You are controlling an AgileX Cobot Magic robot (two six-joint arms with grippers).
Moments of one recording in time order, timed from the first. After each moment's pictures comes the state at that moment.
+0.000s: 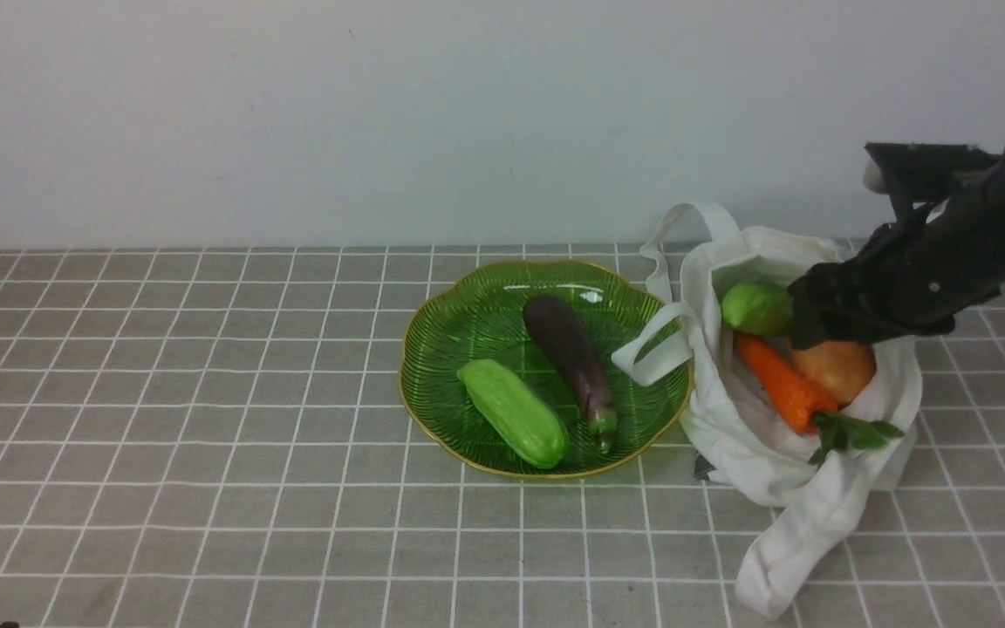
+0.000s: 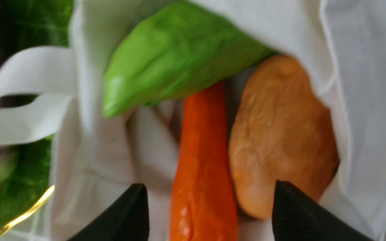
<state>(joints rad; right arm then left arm) 0.11 1.84 -1.30 0.26 0.77 -0.21 -0.09 -0.01 0.03 0.07 0.38 -0.01</state>
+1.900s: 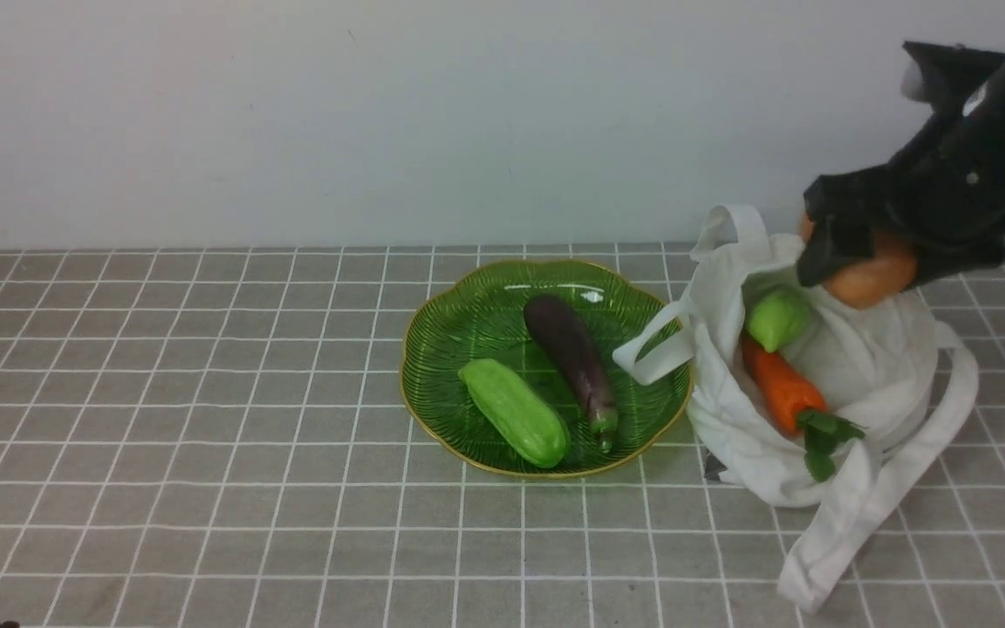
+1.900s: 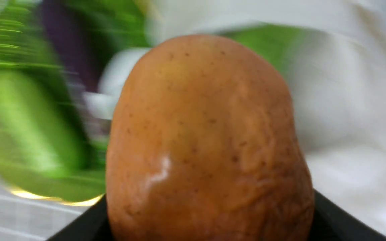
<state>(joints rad) 0.22 1.71 -1.52 0.25 1.09 0.04 -0.09 -0.01 0.03 0.07 0.38 -0.01</state>
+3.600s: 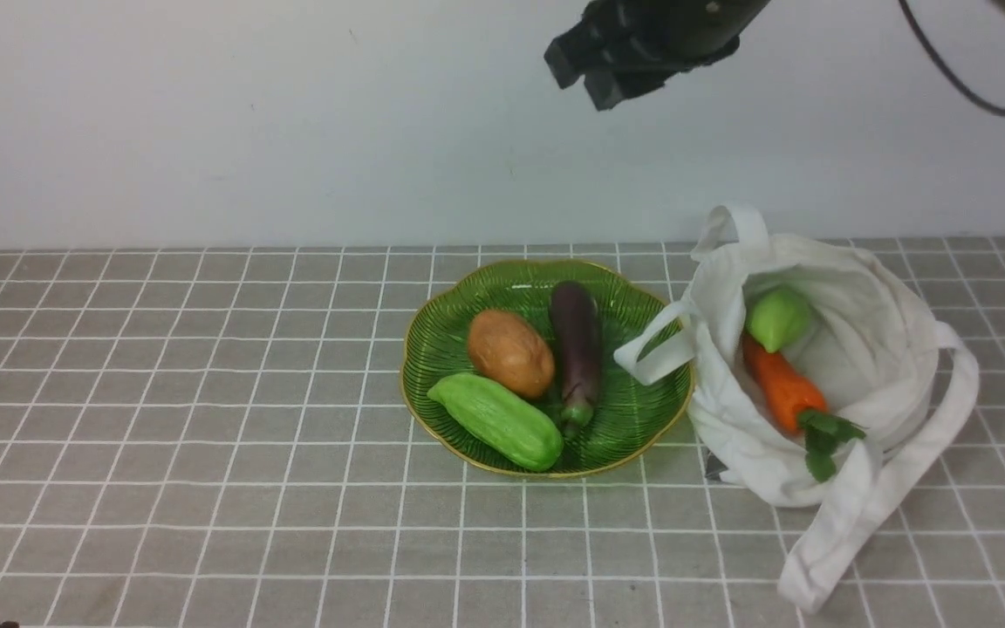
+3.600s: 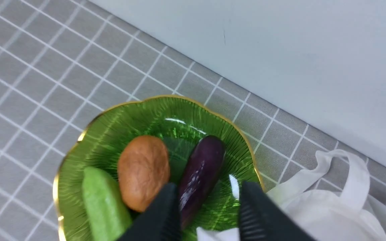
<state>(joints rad) 0.55 1.87 -2.13 -0.06 1.26 0.00 -0.09 -0.01 0.03 0.07 0.38 -0.01</state>
